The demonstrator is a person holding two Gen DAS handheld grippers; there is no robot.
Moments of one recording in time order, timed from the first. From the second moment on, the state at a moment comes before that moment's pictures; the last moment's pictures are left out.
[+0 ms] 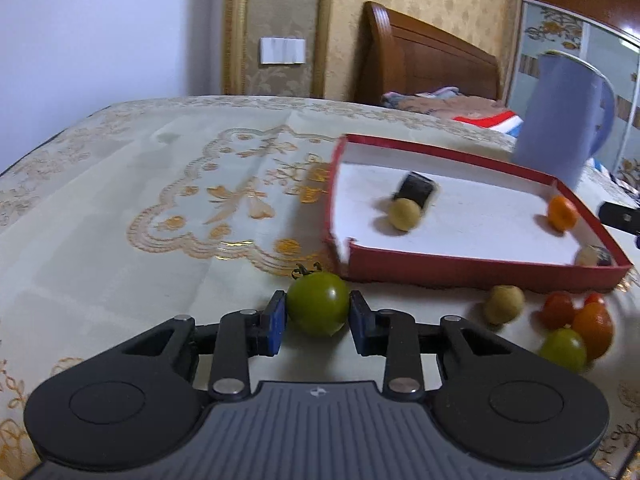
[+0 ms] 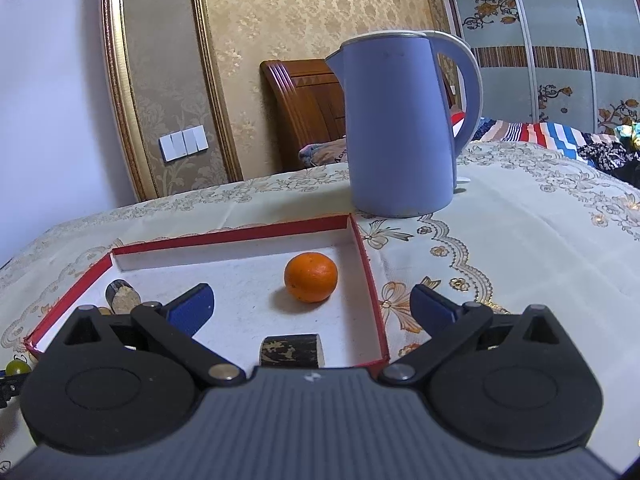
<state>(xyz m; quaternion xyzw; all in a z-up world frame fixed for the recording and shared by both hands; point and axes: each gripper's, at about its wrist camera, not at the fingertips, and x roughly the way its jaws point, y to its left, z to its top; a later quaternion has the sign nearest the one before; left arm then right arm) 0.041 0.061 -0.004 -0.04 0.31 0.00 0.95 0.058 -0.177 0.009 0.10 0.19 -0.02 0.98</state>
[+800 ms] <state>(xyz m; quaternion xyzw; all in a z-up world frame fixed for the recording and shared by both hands) 0.040 0.031 -0.007 -0.02 0.31 -0.04 0.95 -0.014 -0.136 -0.003 -0.03 0.26 0.11 0.96</state>
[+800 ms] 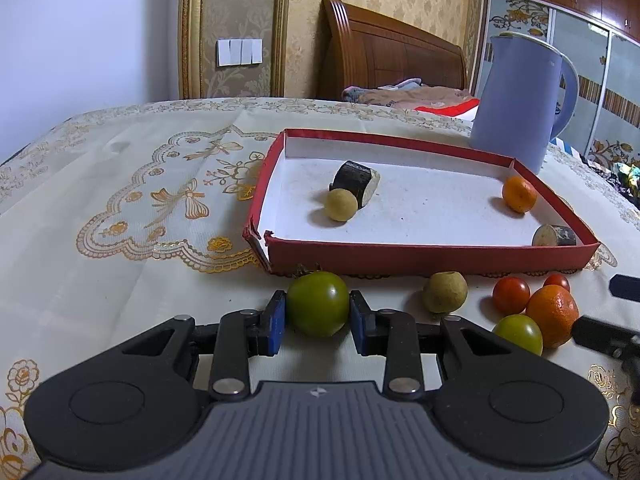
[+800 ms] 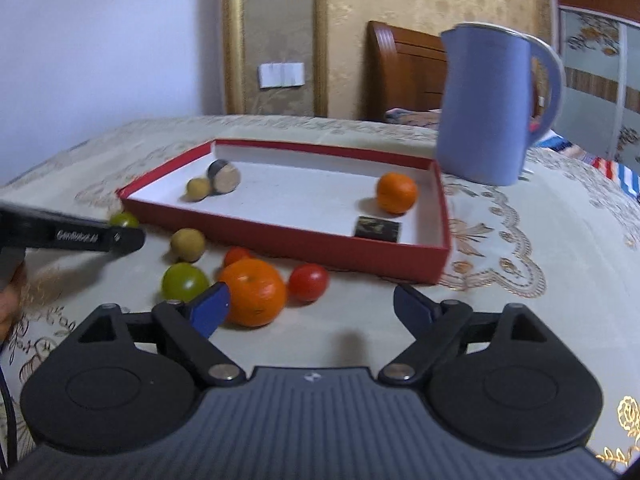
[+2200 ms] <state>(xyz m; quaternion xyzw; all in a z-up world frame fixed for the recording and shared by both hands) 0.038 0.035 -0.006 -0.03 0.30 -0.05 0.95 -0.010 -0.112 -0.001 -0.03 0.26 0.13 0.96</state>
